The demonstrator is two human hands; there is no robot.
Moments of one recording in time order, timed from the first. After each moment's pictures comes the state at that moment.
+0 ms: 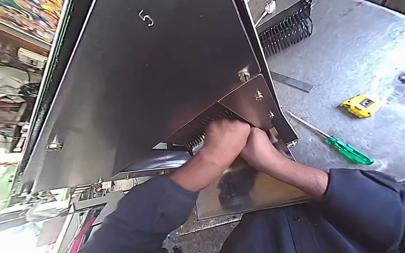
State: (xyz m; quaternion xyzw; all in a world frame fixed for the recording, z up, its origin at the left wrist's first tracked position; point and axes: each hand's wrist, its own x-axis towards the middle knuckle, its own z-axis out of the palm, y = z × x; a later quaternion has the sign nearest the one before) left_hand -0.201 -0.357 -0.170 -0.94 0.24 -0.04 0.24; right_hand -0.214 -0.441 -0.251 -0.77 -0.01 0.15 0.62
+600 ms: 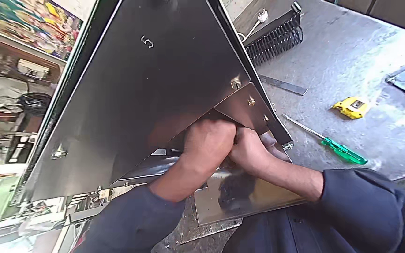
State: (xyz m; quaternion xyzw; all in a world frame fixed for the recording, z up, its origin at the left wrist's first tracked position) left_hand -0.200 -0.348 -0.140 -0.93 0.24 -0.08 0.26; right_hand -0.209 -0.440 -0.218 -0.74 -0.01 0.17 0.66
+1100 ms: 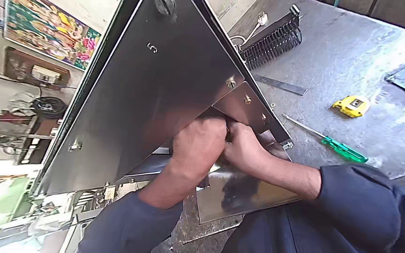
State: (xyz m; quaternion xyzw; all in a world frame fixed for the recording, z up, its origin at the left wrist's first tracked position) left_hand -0.208 -0.345 -0.126 -0.93 0.22 -0.10 0.26; right_hand -0.213 -0.439 -0.204 -0.74 -0.04 0.11 0.67
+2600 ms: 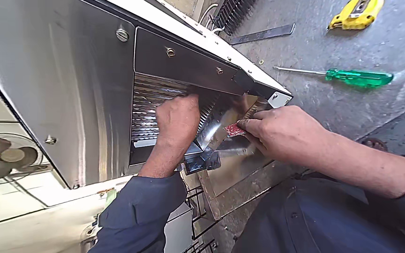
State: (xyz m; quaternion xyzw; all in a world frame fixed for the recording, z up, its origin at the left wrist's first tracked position) left_hand -0.204 -0.347 -0.156 -0.88 0.18 -0.05 0.43; right_hand -0.306 -0.496 -0.306 -0.88 -0.20 -0.20 0.38
